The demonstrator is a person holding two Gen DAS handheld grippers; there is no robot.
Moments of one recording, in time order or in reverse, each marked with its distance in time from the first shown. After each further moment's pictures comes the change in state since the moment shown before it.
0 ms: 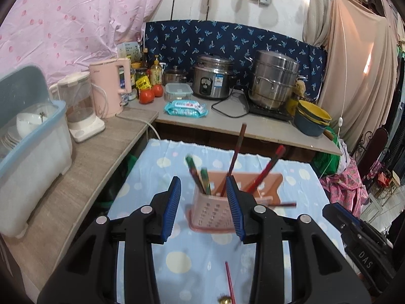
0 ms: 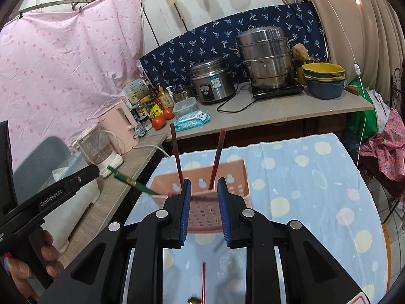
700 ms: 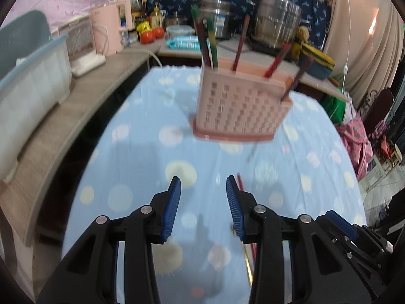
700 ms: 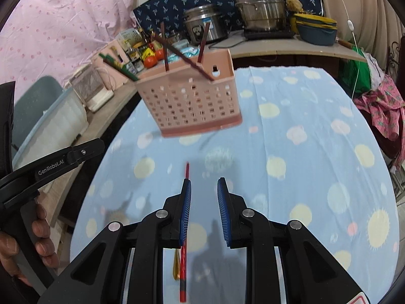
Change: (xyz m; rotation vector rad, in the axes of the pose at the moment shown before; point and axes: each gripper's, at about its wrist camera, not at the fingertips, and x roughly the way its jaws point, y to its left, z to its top) left arm 0.014 0.004 -0.132 0.025 0.264 0.019; right arm -0.008 -0.015 -0.141 -0.019 0.266 -0.046
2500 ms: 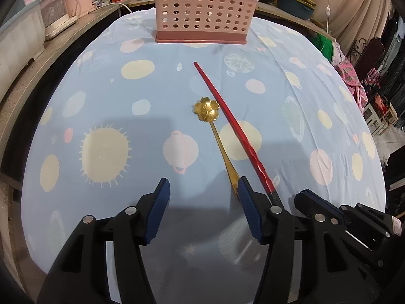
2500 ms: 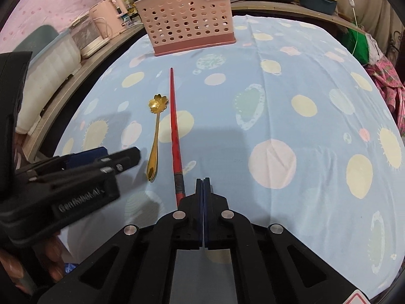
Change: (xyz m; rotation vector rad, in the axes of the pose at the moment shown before) left arm 0.032 -0.041 -0.115 0.109 0.206 -0.045; right arm 0.013 -0.006 -0.104 -0.041 0.156 -0.031
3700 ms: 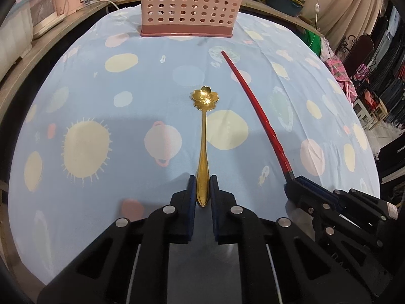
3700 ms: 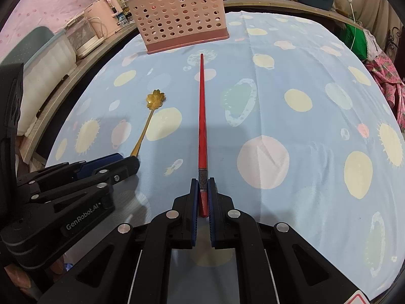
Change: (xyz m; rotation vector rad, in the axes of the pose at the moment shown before) left arm 0.006 -0.004 -0.010 0.016 0.006 -0.083; right arm 0.008 -0.011 -0.001 0.011 0.015 -0.024
